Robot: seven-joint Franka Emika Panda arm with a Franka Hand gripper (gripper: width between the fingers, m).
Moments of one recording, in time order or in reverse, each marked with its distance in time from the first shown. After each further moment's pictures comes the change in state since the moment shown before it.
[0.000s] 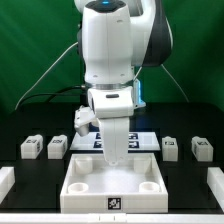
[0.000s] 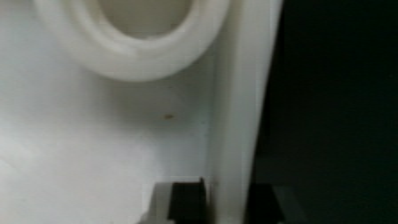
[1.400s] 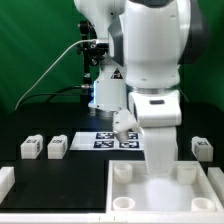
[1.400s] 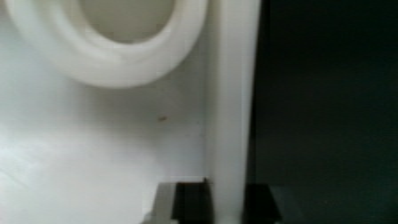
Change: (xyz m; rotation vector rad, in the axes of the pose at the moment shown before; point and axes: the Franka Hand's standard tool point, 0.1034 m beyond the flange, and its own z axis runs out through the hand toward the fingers) arm 0.080 0.057 -0.003 0.079 0.024 0.109
